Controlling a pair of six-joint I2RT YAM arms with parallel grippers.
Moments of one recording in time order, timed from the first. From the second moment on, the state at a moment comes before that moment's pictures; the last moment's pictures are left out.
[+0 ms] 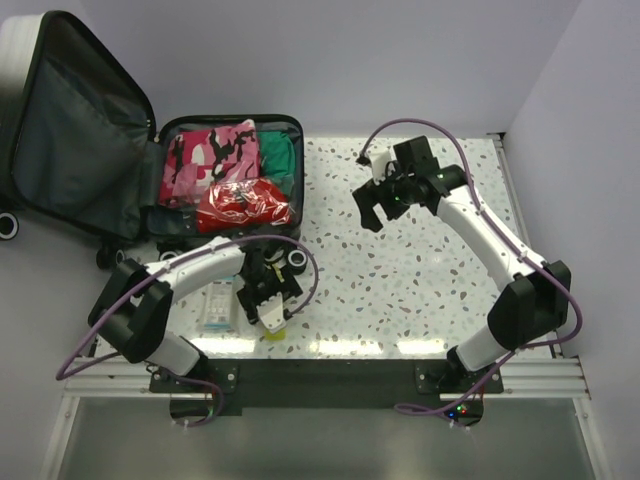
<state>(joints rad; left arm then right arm) -0.61 1.49 0.88 -0.93 0.41 1.99 0.41 1.56 1.46 -0.81 -0.26 -0.25</state>
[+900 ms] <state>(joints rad) -0.74 1.69 1.52 -1.11 0.56 1.37 0.39 1.56 1.45 -0.82 -0.26 -0.26</state>
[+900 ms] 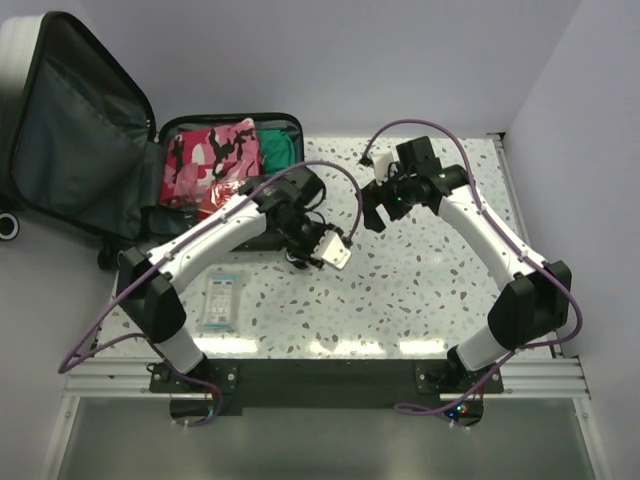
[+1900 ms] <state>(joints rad) -0.23 1.56 1.69 -1.27 0.06 1.24 0.39 1.62 1.45 -0.81 -0.30 -0.28</state>
